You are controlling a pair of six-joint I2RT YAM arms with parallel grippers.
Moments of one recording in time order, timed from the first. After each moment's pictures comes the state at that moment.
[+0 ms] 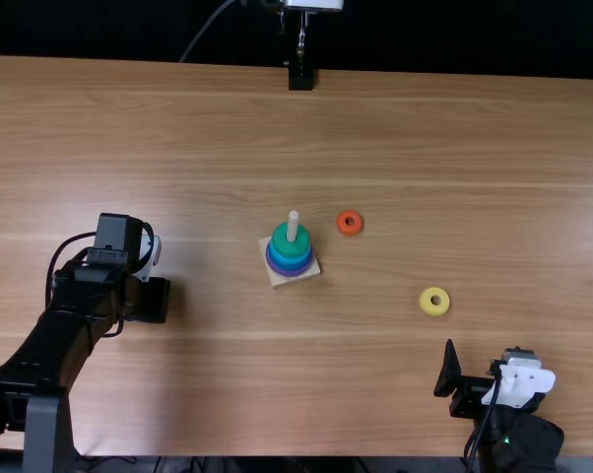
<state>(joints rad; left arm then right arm) -0.08 1.67 0.92 -0.59 0.01 -0.01 -0.12 0.01 0.12 -0.45 -0.03 -0.03</state>
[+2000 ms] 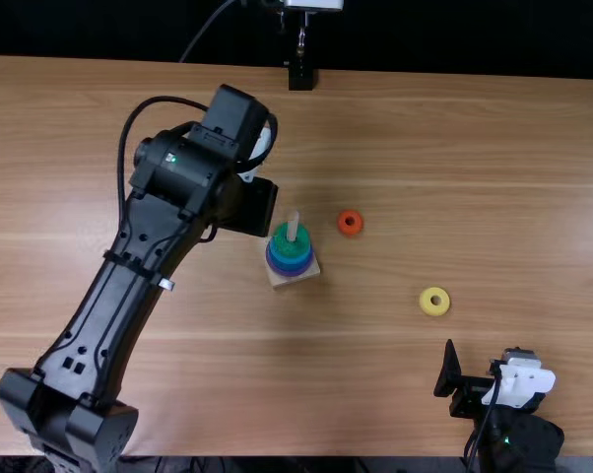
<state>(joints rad) -0.45 1.94 2.11 -1.36 0.04 -0.24 -0.12 0.01 0.12 -0.45 -0.03 -0.03</state>
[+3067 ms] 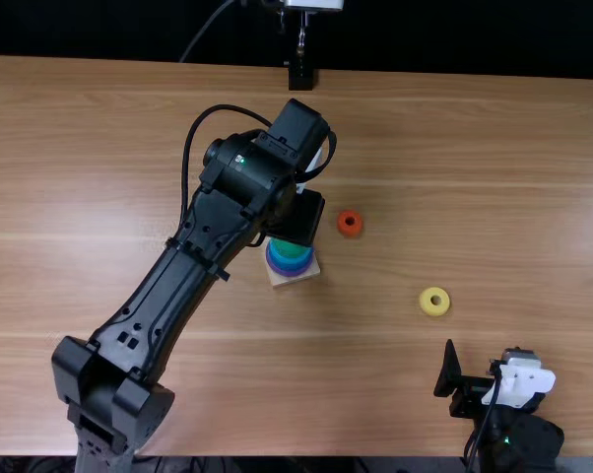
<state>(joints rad) -0.56 2.08 2.21 -1.36 0.06 -0.29 -0.12 0.01 0.12 -0.45 -0.03 -0.03</state>
